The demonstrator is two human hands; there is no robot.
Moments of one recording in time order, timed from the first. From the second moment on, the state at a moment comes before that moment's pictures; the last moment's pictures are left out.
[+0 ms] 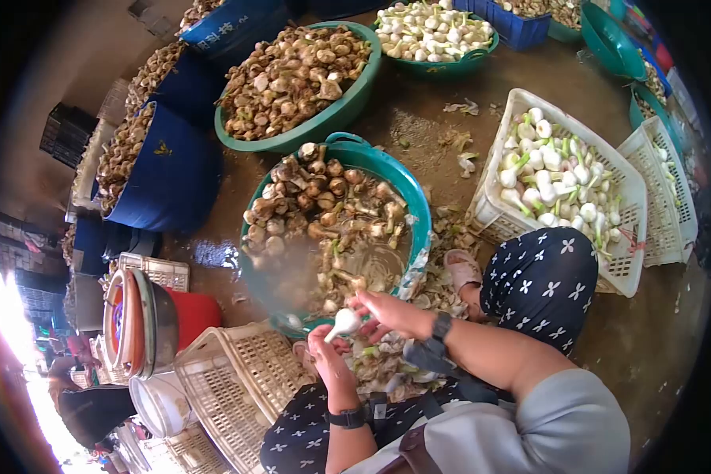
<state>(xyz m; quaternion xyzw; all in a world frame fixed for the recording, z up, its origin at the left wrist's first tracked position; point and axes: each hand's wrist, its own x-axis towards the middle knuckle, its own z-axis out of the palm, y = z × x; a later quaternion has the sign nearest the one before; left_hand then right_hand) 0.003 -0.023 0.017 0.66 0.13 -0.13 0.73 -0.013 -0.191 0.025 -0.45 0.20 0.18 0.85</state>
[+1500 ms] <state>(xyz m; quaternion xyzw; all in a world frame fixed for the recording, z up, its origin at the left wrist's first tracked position) 0.020 -0.008 0.009 0.64 0.12 -0.29 0.70 -0.014 -0.165 0.042 -0.93 -0.16 0.06 0.32</state>
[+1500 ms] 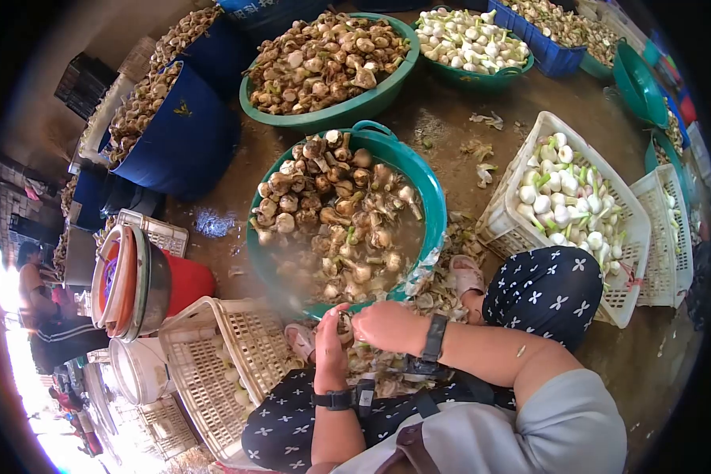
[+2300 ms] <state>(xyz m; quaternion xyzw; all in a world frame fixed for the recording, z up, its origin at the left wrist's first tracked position) 0.003 -0.008 -0.004 0.35 0.20 -0.15 0.90 -0.032 -0.171 0.040 -0.60 0.02 0.12 0.79</state>
